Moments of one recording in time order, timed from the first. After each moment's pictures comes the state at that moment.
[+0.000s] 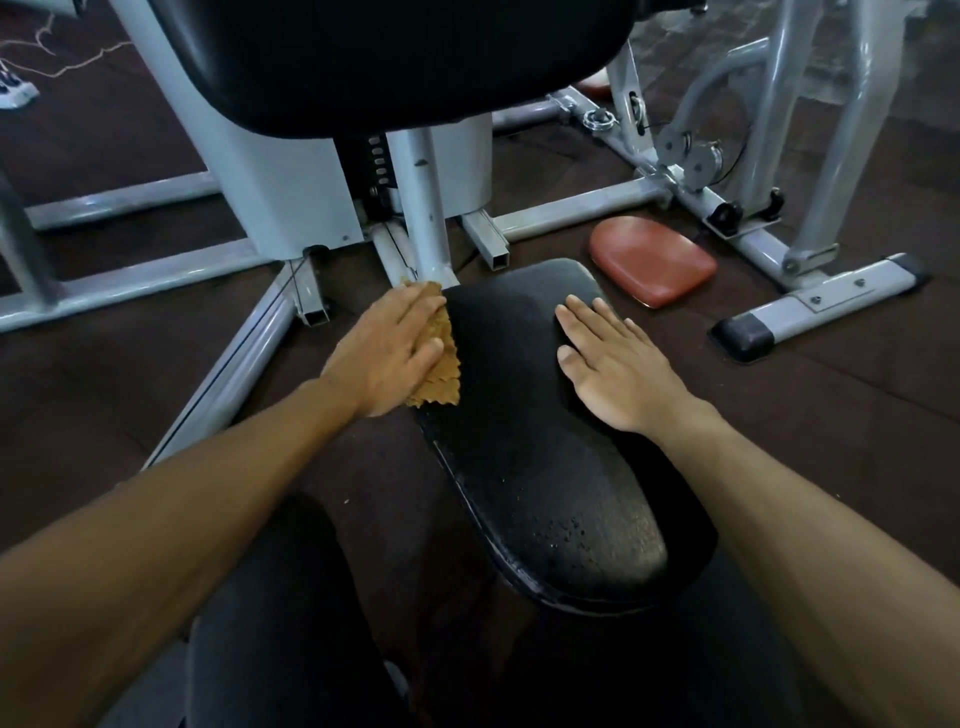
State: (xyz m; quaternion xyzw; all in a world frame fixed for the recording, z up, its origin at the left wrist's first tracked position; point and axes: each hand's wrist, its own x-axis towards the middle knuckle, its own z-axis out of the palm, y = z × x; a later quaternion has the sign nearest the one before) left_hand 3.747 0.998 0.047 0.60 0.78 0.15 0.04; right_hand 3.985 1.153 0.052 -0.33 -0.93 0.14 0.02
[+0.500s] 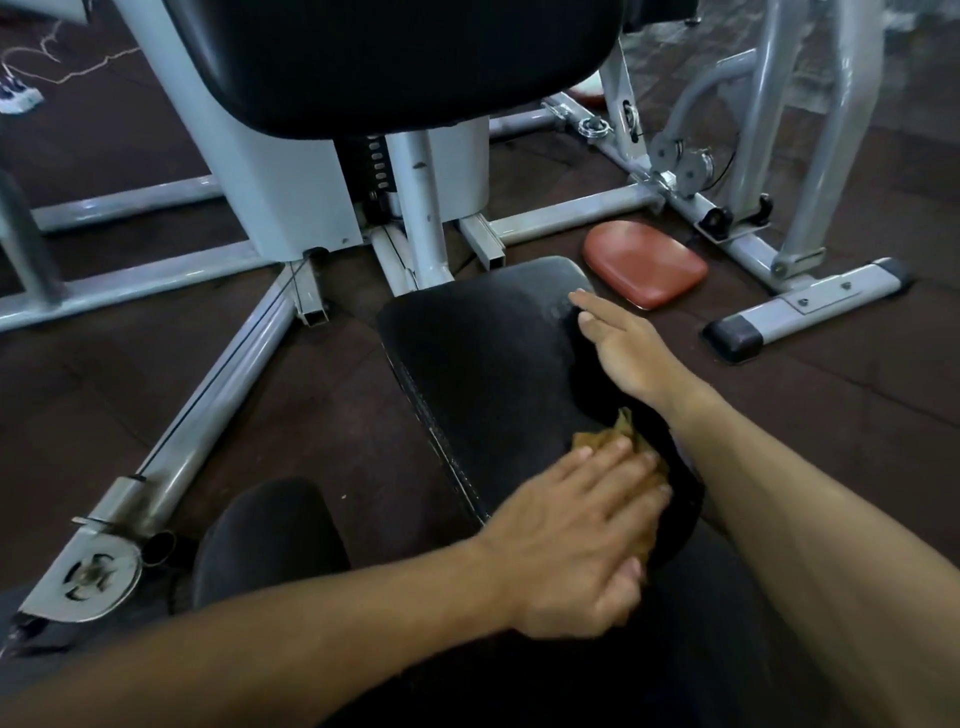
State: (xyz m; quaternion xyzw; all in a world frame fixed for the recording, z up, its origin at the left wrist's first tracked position) left_hand 3.961 0.956 0.064 0.80 0.60 0.08 0.05; right_hand 3.991 1.156 0.070 -0.38 -0.78 0.45 0.20
